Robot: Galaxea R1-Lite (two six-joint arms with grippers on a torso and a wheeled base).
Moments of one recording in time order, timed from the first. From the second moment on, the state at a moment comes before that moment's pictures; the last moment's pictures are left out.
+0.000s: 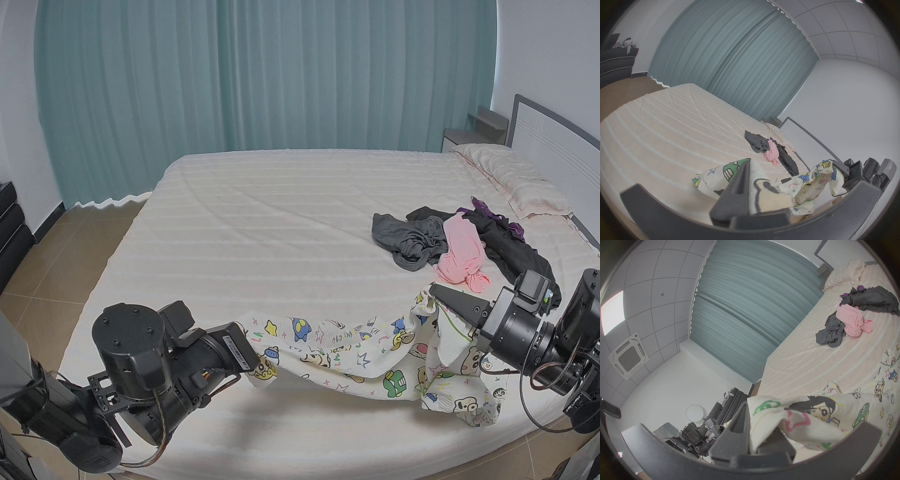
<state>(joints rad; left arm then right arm) -0.76 1.74 -0.36 -1.21 0.33 -0.66 0.59 1.54 -0.26 -1.30 0.10 0.88</state>
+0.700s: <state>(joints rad) -0.73 1.63 -0.34 -1.21 0.33 -0.66 0.59 1.42 -0.30 -1.29 0.11 0.77</state>
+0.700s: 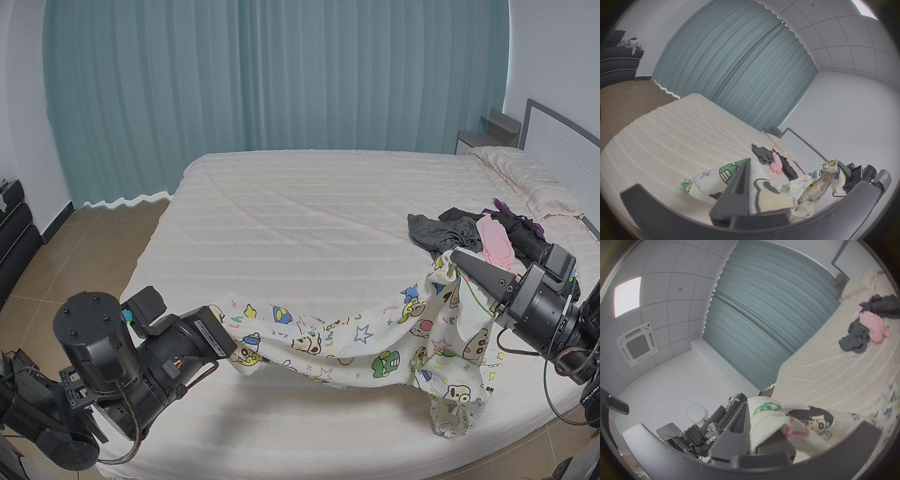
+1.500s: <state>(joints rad) -0.74 1.40 -0.30 -1.20 0.34 -0.51 0.57 1.11 -0.31 -1.29 0.32 0.76</state>
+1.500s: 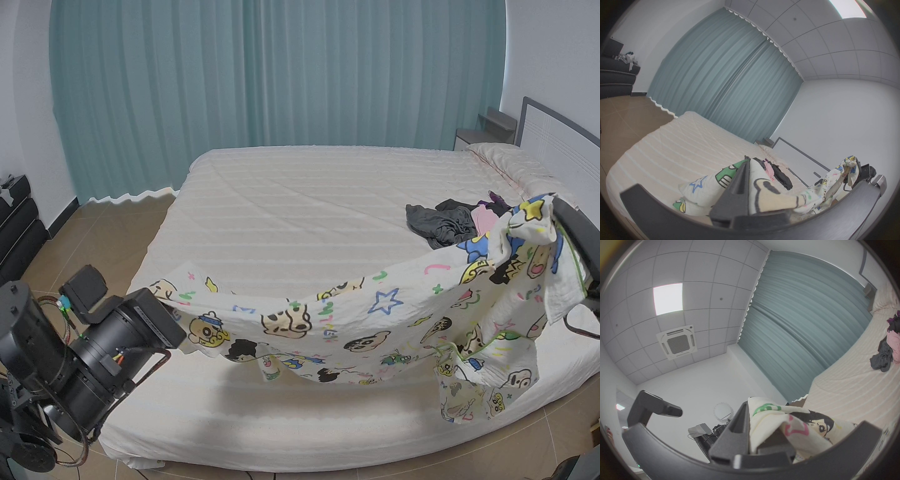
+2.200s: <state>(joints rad) -0.65 1.39 -0.37 -1.09 0.37 -0.43 0.30 1.24 -0.45 -1.28 0.41 0.76</state>
